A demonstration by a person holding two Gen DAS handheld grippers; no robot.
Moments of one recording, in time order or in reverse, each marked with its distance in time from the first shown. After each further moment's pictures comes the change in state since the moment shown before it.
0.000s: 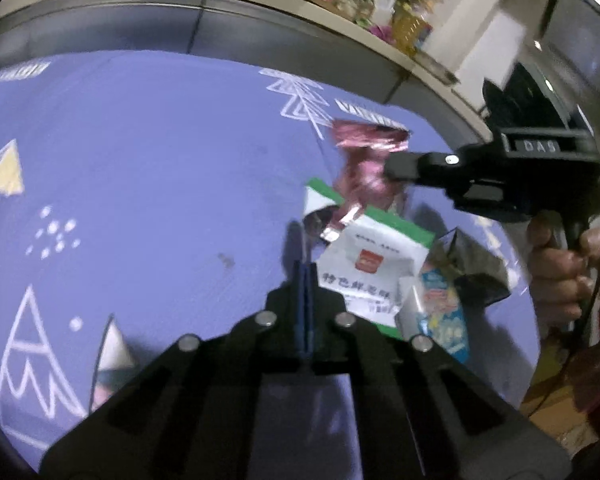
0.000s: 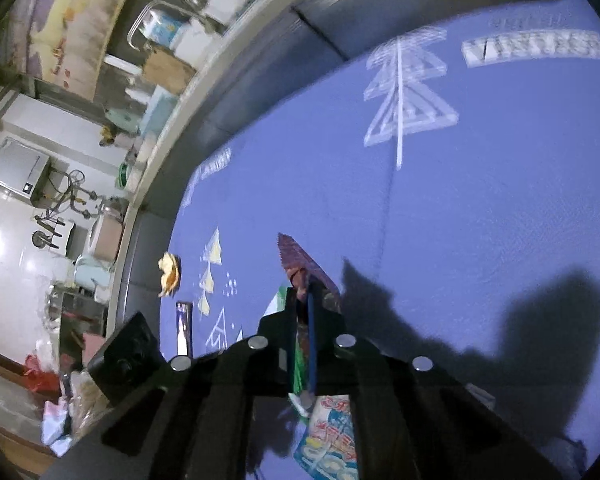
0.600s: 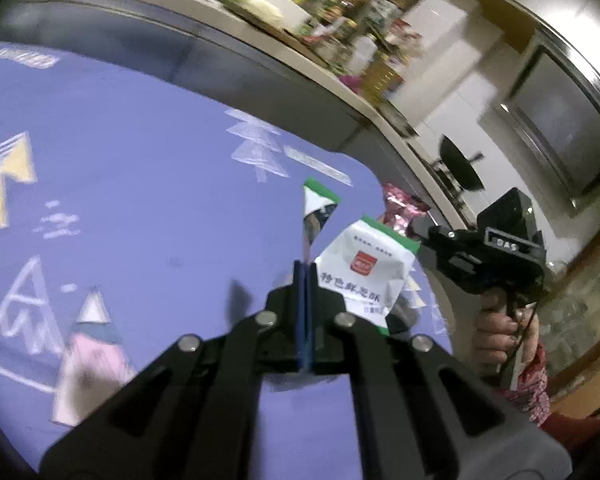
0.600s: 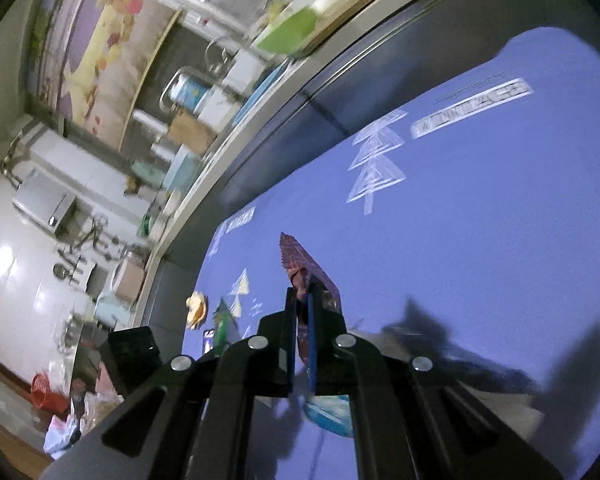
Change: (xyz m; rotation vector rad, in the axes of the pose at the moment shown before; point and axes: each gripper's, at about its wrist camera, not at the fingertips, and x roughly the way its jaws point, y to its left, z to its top) left arm -0.050 -0.041 0.017 -0.106 -0.088 -0.199; right arm -0.107 -0.021 -0.037 0.033 -0.231 0.046
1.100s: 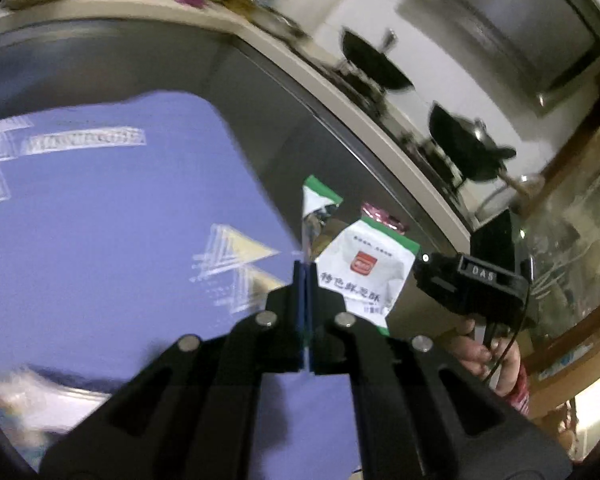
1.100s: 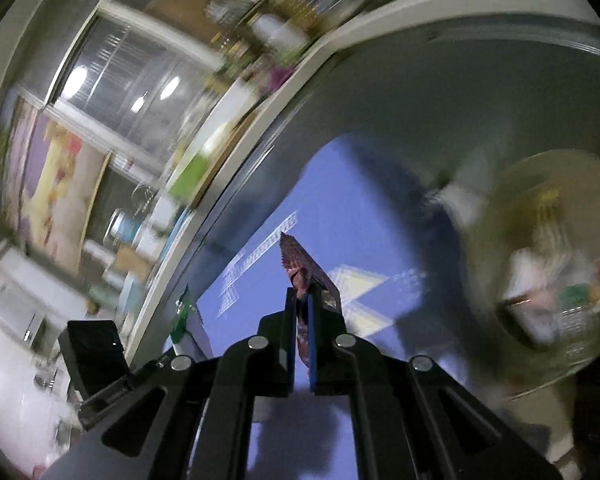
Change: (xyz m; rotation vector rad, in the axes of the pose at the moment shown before) left arm 0.222 -0.235 -0.005 0.241 0.296 -0.180; right arm -0.245 -0.172 -0.015 0.232 -0.393 -0.207
